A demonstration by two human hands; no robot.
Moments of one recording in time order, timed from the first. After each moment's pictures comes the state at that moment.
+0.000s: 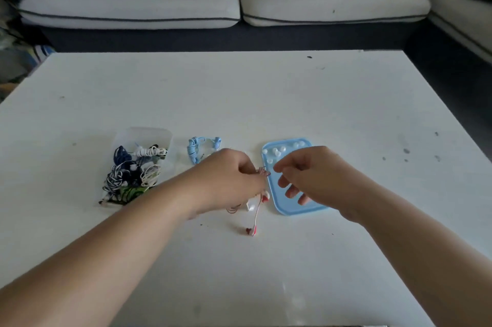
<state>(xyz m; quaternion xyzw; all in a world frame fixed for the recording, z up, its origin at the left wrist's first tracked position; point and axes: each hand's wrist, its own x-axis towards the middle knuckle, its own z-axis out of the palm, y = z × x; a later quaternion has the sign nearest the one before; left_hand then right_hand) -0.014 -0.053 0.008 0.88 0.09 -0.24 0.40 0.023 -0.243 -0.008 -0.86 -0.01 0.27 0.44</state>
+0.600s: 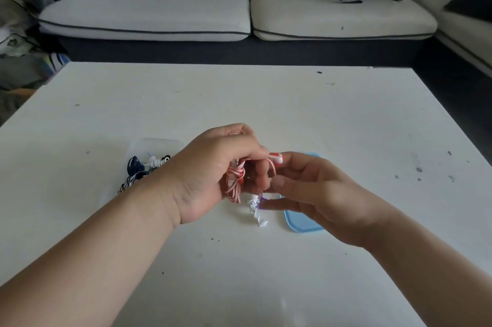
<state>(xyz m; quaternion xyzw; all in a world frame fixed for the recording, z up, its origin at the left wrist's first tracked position) -0.016 -0.030 0.058 0.63 0.07 -0.17 0.76 0.013 -0.227 0.006 -0.63 -0.14 0.35 0.68</state>
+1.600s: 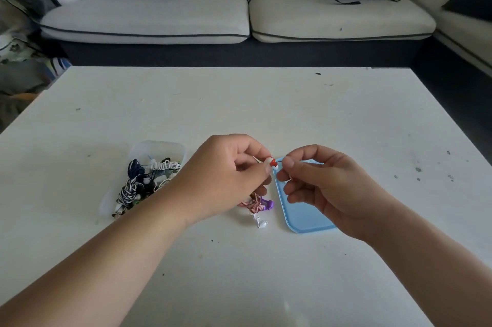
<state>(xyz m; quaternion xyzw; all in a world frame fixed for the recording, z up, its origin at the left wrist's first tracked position) -0.020 -0.034 0.039 0.83 0.04 -0.08 0.55 0.020 -0.232 0.013 -0.61 0.03 0.27 0.74</state>
